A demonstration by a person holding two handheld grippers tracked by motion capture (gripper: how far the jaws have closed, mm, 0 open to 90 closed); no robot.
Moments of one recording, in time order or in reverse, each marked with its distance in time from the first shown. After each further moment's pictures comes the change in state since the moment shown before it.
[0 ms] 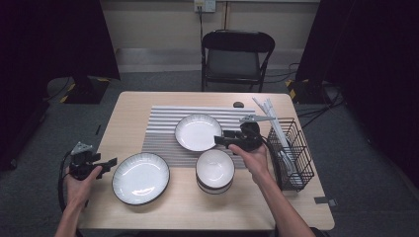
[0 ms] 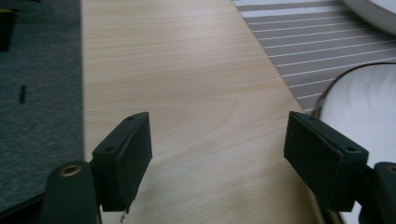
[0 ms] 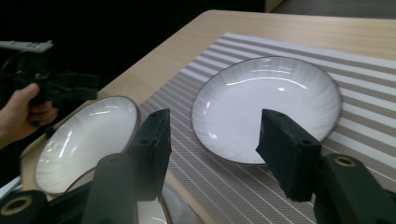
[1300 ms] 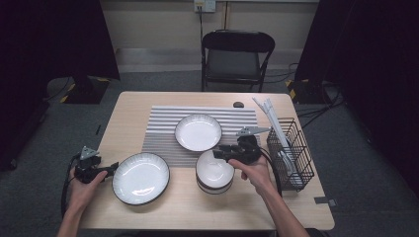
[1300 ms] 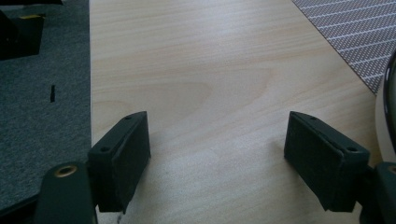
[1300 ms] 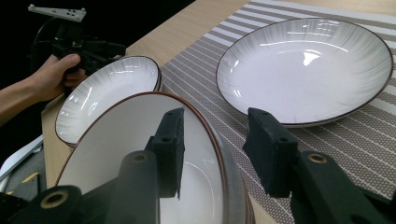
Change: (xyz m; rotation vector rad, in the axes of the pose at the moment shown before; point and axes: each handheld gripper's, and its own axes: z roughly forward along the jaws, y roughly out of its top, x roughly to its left) left arm -0.003 -0.016 0.021 0.044 0.087 0.085; right arm 0.010 -0.028 0.002 0.113 0.099 -0.057
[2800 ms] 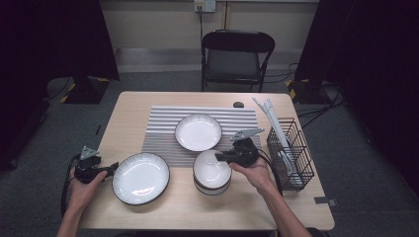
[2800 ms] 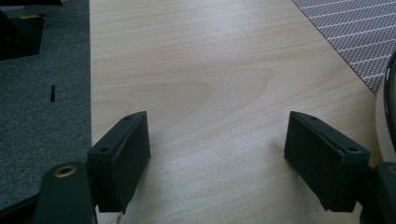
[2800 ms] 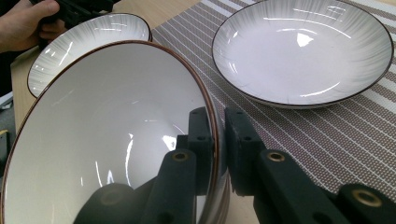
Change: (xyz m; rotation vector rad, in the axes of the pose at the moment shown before) left arm 0.000 0.000 0.000 0.000 0.000 0.000; right arm 0.005 -0.002 0.003 0.119 -0.053 -0.123
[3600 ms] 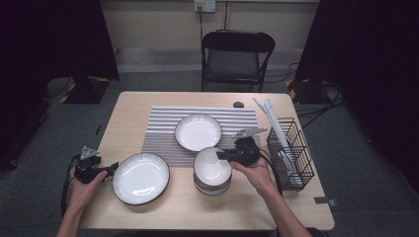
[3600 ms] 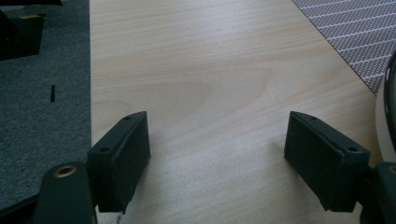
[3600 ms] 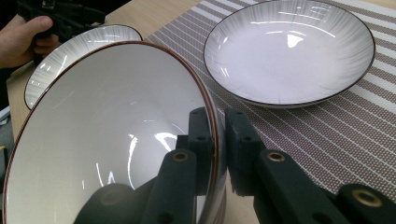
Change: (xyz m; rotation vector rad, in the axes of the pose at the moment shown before) left arm 0.000 0.000 0.000 0.000 0.000 0.000; right arm 0.001 0.002 -0.005 -0.021 -0.031 0.054
